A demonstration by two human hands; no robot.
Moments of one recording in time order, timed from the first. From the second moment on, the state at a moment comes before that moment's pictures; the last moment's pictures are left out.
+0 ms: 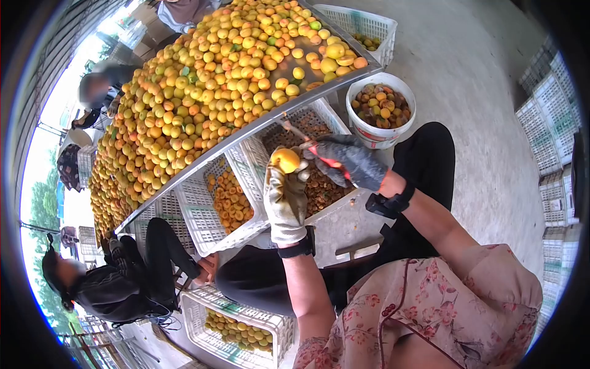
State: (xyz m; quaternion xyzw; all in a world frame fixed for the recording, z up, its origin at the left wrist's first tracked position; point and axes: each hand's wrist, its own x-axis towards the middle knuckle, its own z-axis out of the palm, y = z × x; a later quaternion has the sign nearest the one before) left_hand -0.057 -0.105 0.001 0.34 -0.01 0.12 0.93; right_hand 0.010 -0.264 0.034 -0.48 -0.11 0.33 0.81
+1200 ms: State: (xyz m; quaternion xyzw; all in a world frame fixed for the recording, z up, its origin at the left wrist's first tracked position) left_hand -0.073 -0.113 0.004 0.34 0.08 0.26 0.90; right_hand -0.059 -0.227 0.005 -0.76 -0.27 -0.09 0.58
